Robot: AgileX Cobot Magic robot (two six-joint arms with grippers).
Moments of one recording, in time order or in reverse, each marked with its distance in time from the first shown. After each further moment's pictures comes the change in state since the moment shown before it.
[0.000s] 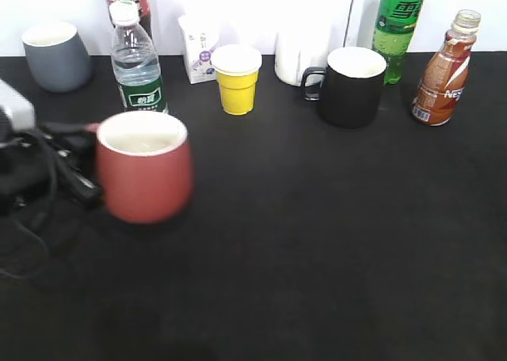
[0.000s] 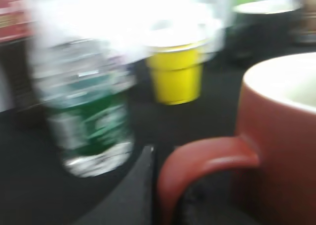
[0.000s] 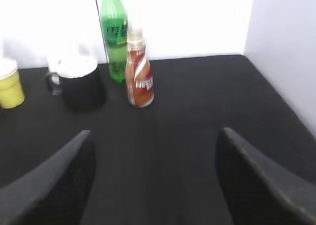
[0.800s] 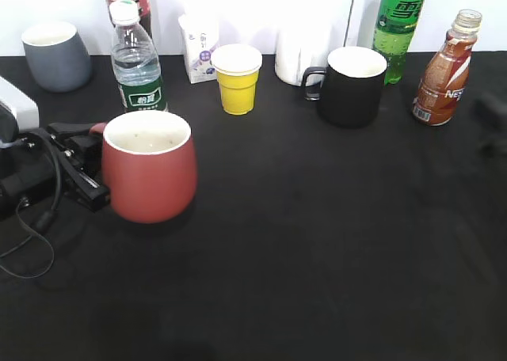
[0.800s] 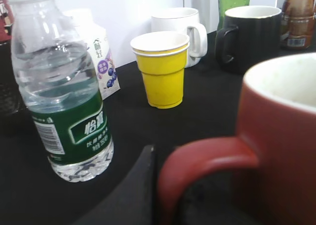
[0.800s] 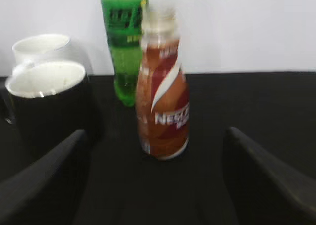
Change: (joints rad) left arm -0.020 0.000 0.000 -0.025 0.000 0.000; right arm -0.001 1.553 0.221 -0.065 -1.836 0.000
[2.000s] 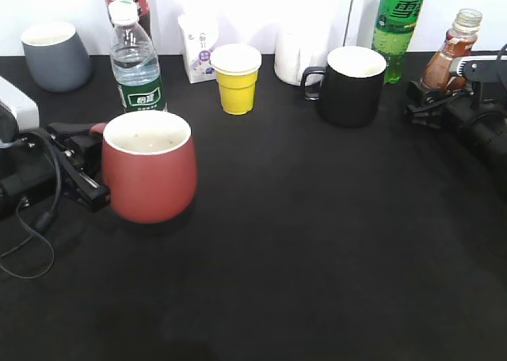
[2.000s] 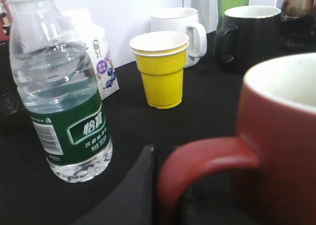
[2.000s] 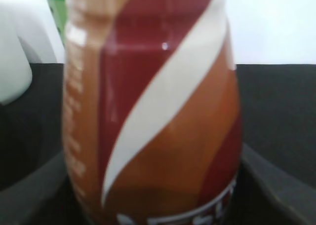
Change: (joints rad) left arm -0.001 0.000 0.000 0.000 0.000 0.000; right arm 0.000 0.598 -0.602 -0.053 0.023 0.000
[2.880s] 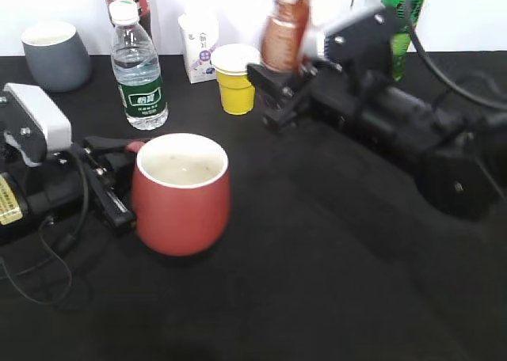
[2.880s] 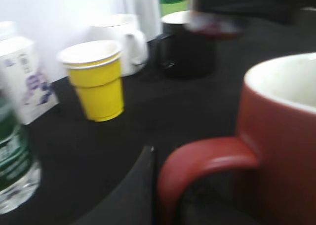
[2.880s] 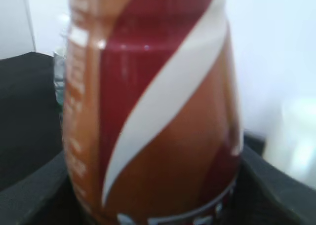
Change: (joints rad) left arm -0.118 0.000 0.000 0.049 0.000 0.000; right arm 0.539 -0.353 0.104 -0.060 0.117 -0.072
